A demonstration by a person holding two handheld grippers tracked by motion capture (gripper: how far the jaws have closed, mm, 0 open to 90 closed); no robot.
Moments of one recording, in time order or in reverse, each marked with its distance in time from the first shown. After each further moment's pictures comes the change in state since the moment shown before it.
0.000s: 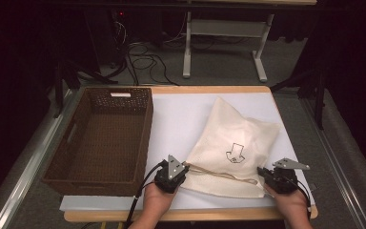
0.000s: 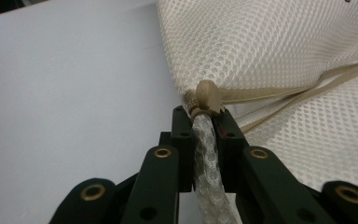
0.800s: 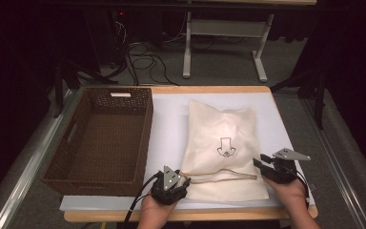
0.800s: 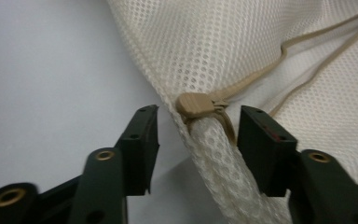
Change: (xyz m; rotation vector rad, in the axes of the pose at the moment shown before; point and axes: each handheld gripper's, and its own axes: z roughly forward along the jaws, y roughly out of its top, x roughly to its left) left arm -0.014 -0.019 -0.019 0.014 -0.004 -0.079; right arm -0.010 0.022 0.005 -0.085 0.034 -0.023
